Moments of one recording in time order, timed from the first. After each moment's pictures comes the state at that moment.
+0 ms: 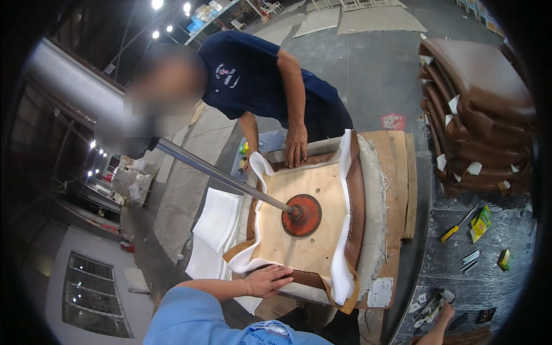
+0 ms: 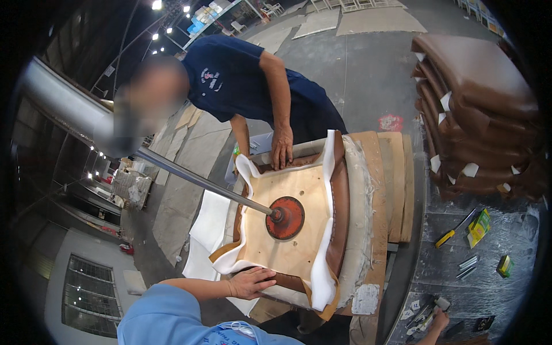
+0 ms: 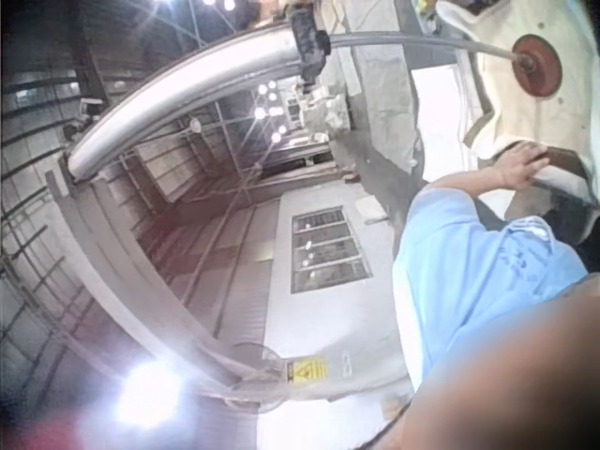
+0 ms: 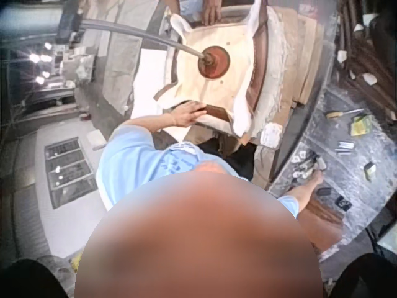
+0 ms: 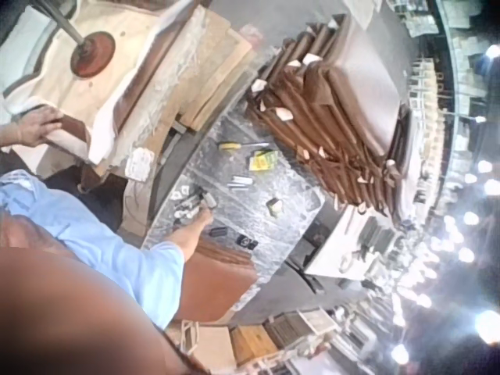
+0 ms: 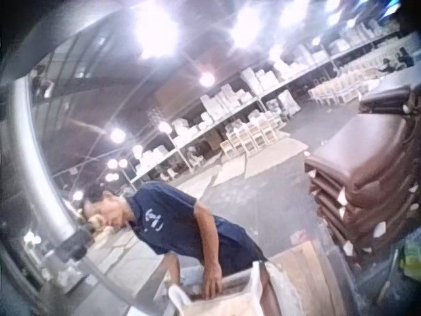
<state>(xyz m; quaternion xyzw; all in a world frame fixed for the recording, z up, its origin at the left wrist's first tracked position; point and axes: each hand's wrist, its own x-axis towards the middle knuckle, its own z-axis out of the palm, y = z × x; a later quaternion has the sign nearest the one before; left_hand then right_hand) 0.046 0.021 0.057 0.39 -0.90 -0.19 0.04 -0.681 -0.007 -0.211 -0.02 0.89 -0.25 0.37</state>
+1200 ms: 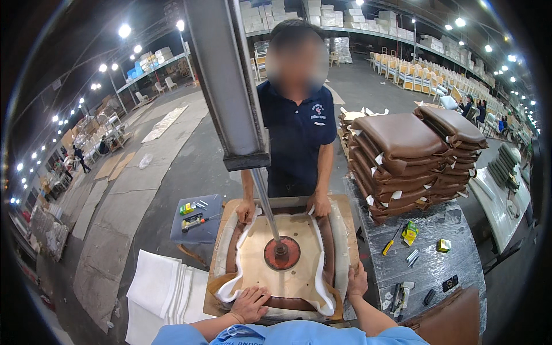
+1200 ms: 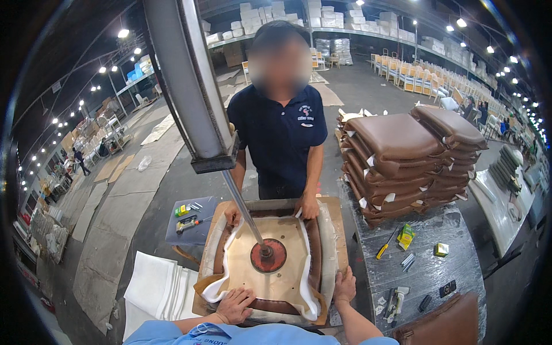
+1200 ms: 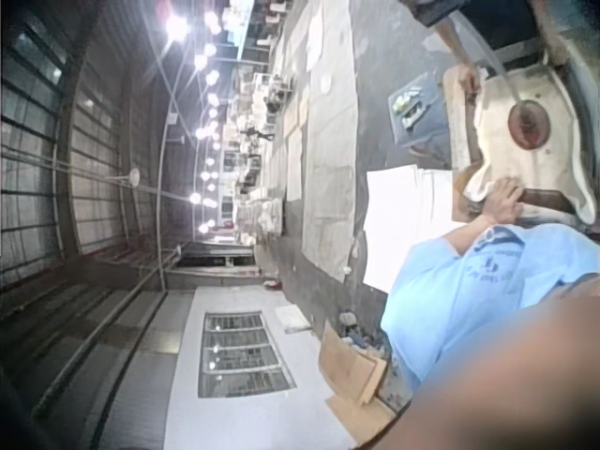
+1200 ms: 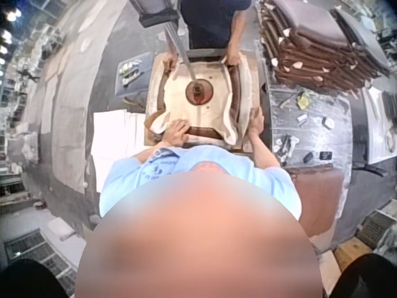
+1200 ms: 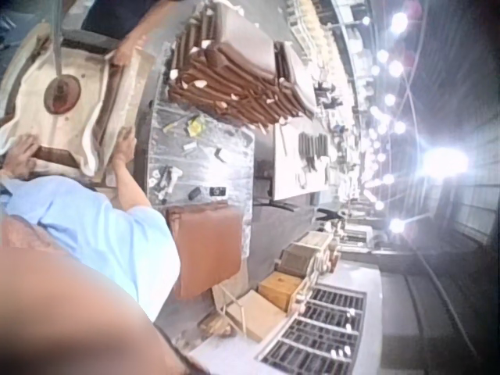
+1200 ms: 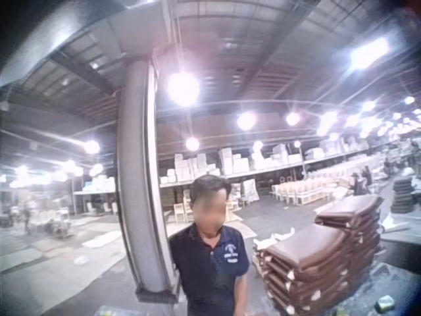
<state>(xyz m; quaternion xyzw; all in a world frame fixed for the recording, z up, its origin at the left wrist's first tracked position) 0.127 0.026 0.066 0.45 -0.89 -0.04 0.10 -0.280 -0.058 -0.035 -0.40 0.86 -0.24 0.20</state>
